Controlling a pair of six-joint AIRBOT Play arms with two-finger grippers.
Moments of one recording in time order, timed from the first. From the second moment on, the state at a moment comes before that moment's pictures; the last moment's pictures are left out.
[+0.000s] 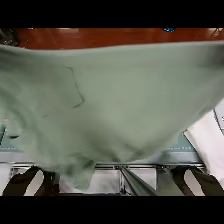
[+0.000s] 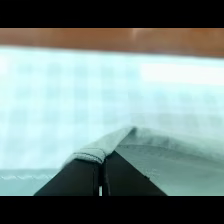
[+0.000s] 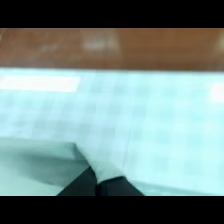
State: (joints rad) left arm 0.21 -0.77 1.44 1.24 -1.32 -1.47; right arm -0.33 -0.78 1.53 -0.97 1.47 1.41
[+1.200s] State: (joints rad) left arm 0.17 -1.67 1.56 1.07 -1.22 -1.42; right arm -0.23 -1.85 1.83 -0.94 1.27 1.41
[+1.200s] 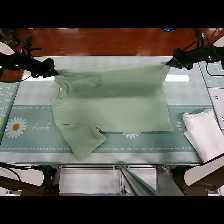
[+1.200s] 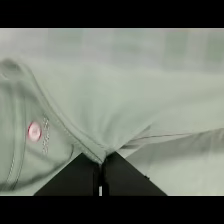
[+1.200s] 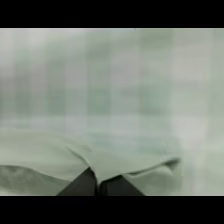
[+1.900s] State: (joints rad) left arm 0.14 -1.66 1.40 1.26 -1.40 -1.40; right arm -0.24 -1.83 1.66 -1.13 1.48 1.43
